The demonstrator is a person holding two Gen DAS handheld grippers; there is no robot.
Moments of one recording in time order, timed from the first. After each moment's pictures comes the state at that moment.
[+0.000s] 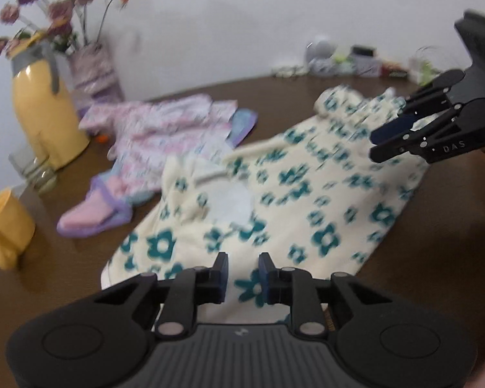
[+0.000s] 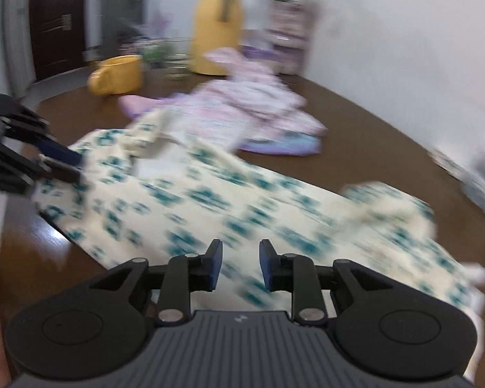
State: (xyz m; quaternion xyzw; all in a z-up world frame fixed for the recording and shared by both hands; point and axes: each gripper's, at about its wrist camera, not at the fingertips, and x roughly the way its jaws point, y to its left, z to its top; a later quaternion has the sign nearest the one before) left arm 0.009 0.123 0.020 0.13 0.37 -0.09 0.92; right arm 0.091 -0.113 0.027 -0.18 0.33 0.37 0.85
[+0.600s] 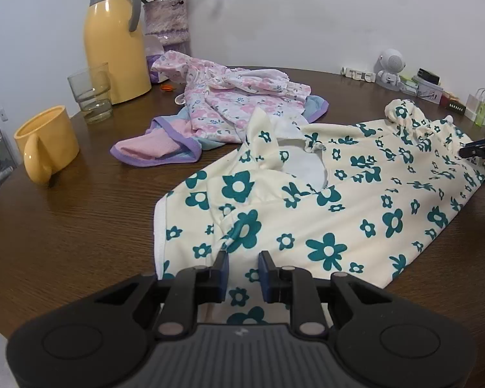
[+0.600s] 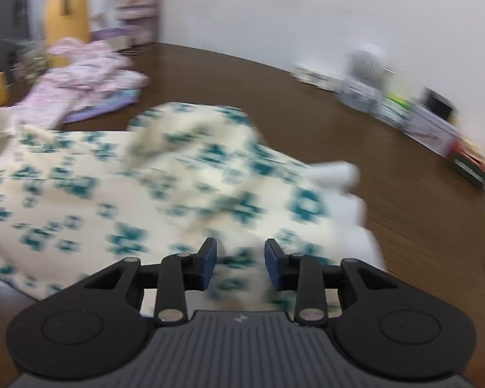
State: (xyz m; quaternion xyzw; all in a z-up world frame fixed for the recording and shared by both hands) left arm -0.003 0.177 0.006 0.03 0.38 -0.01 0.92; right arm 0.153 -0.270 -0.003 -0.10 0.38 0.17 0.90
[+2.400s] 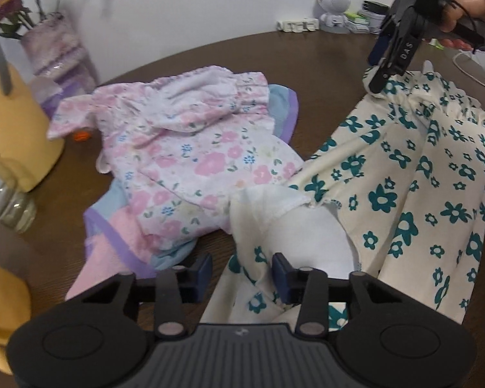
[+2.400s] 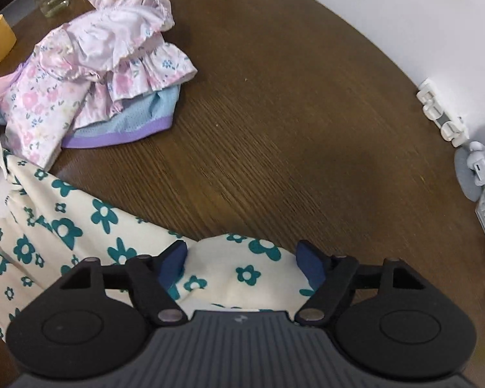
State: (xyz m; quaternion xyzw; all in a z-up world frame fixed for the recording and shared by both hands) left arm 0.154 0.173 0.022 0.17 0.45 -0.16 0.86; right arm 0.339 -0.115 0.025 -0.24 0.56 0.26 0.75
